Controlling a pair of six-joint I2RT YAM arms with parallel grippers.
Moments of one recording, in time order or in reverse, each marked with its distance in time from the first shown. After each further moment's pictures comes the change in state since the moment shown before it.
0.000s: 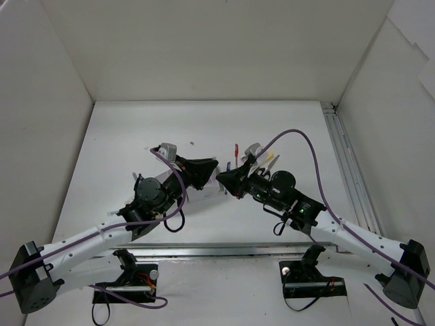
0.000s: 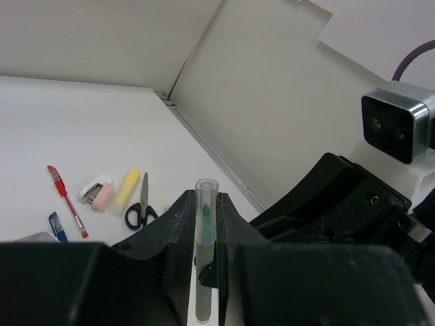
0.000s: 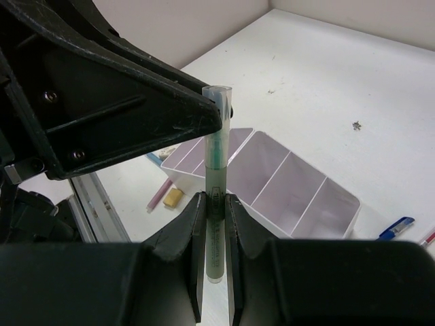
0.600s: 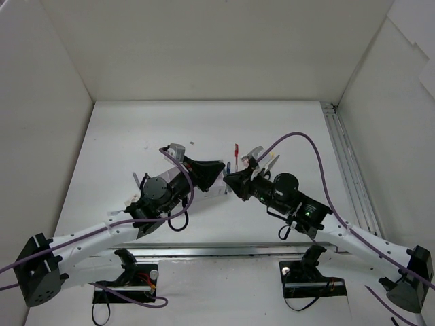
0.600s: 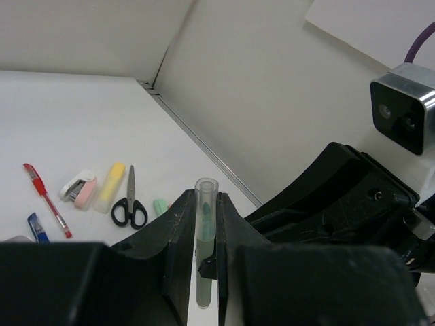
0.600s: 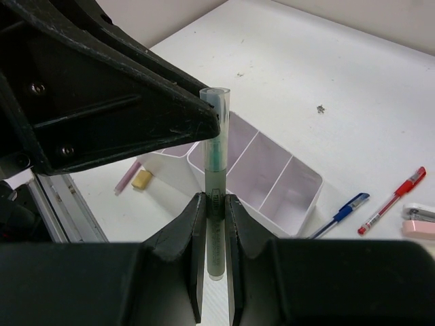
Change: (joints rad) left arm -0.008 0.070 -0.015 0.062 0.071 0.005; right arm 0.011 -0.055 0.000 -0.114 0.078 -0.092
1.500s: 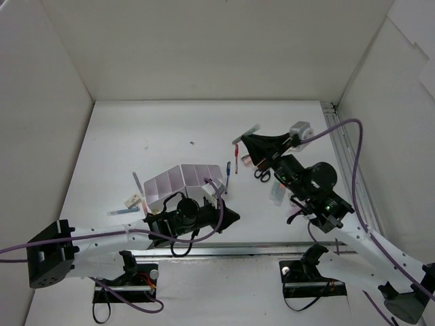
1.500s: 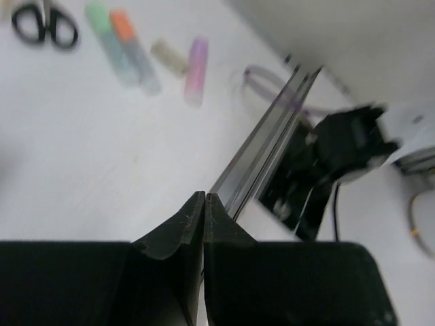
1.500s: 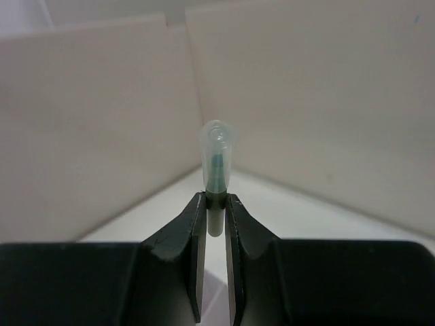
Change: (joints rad) left arm -0.214 0.107 -0.058 -0.165 0.079 -0.019; right arm -0.117 -0.043 0.167 0.127 0.032 -0.032
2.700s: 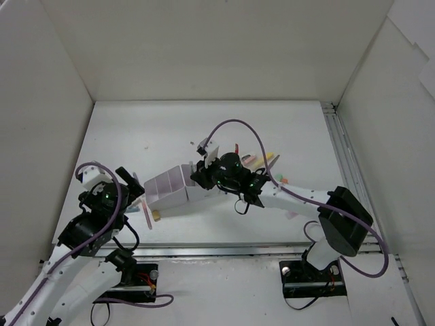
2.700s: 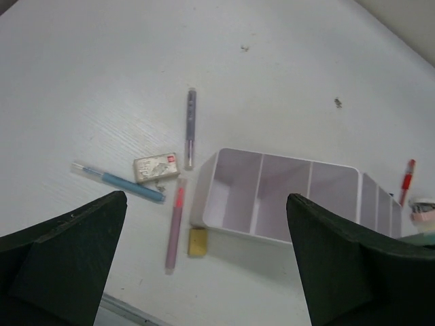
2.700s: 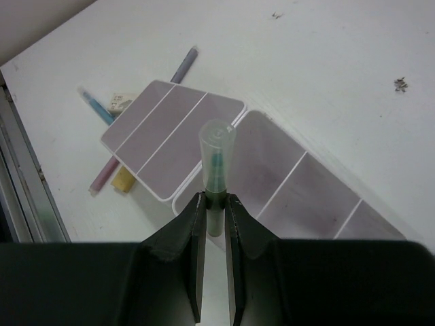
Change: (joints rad) left arm 0.531 -0.568 0.250 -1.294 -0.761 -0.297; right arm 0.098 0.669 0.097 0.015 -0.176 0.023
